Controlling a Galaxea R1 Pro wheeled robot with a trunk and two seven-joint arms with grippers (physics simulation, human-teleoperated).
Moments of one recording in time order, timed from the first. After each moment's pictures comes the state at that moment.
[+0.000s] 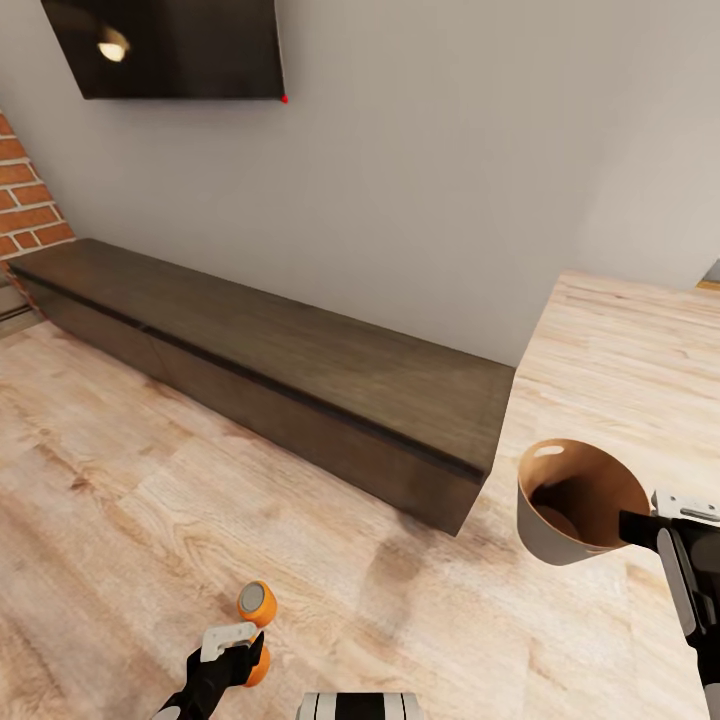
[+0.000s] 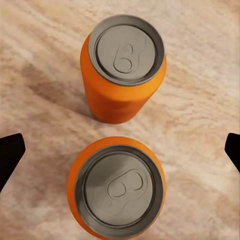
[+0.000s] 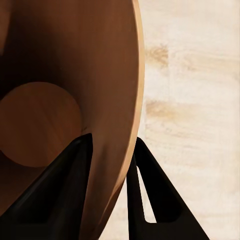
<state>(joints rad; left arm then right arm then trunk) -0.27 -0.03 0.17 -0.60 -0.01 -0.12 -0.12 -0.46 -0.26 -0.40 -1.31 0.01 0.88 -0.06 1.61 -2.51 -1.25</state>
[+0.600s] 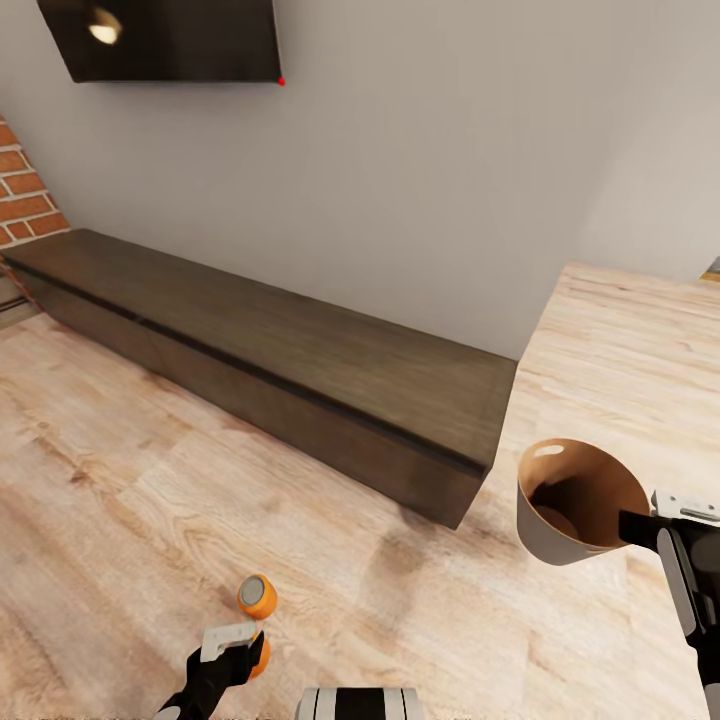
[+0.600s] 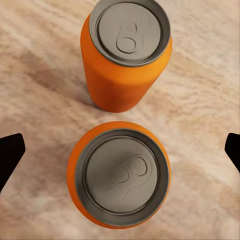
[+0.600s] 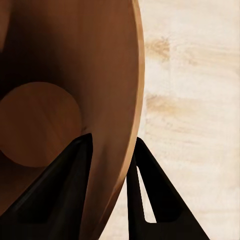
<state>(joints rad) -0.27 -0.03 0.17 -0.60 -0.01 -0.12 -0.12 -0.46 -0.26 -0.40 -1.31 0.00 0.88 -0.06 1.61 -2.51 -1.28</state>
